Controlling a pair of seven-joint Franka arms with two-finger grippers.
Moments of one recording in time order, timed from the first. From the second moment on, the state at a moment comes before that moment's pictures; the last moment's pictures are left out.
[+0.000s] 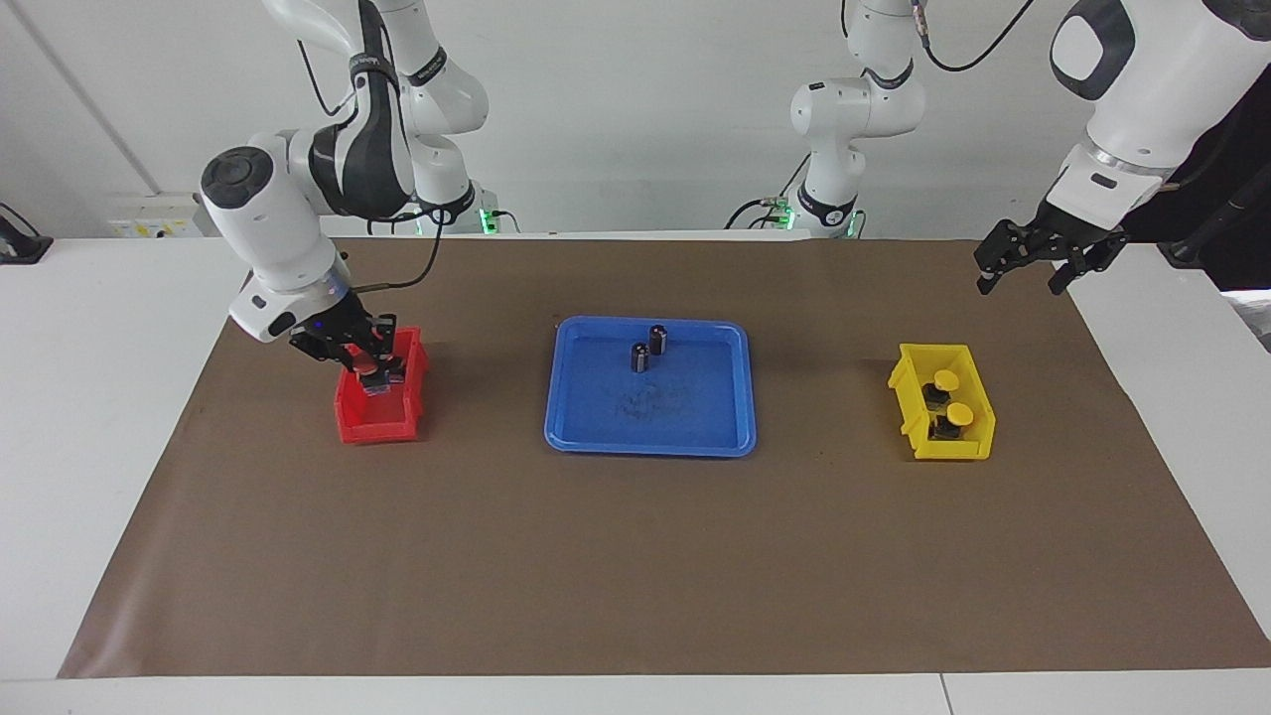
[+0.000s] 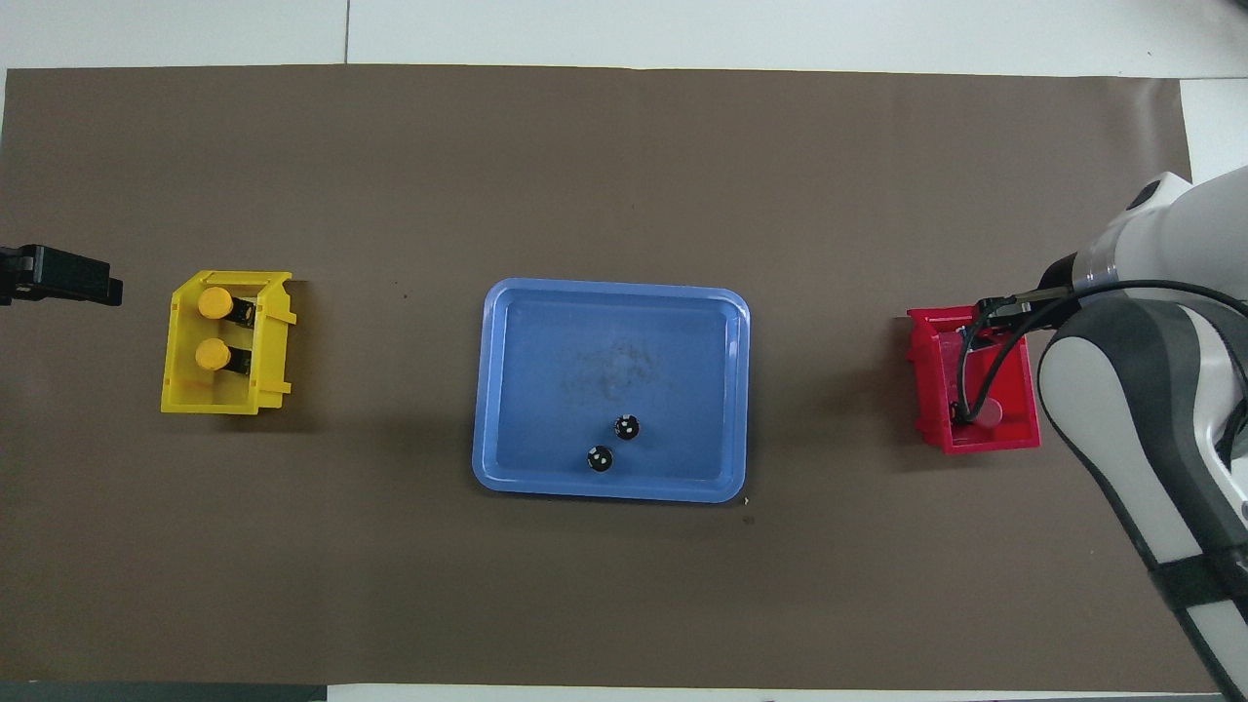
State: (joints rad) left arm -0.03 -0.05 0.00 -1.68 -0.01 1.66 0.07; right arm 0.08 0.03 -0.01 -1.88 0.03 1.88 0.01
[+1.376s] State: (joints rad) left arm -0.01 0.10 0.00 -1.91 -0.01 2.08 0.08; right arm 0.61 0.39 0.00 -1.77 0.05 2.25 0.76
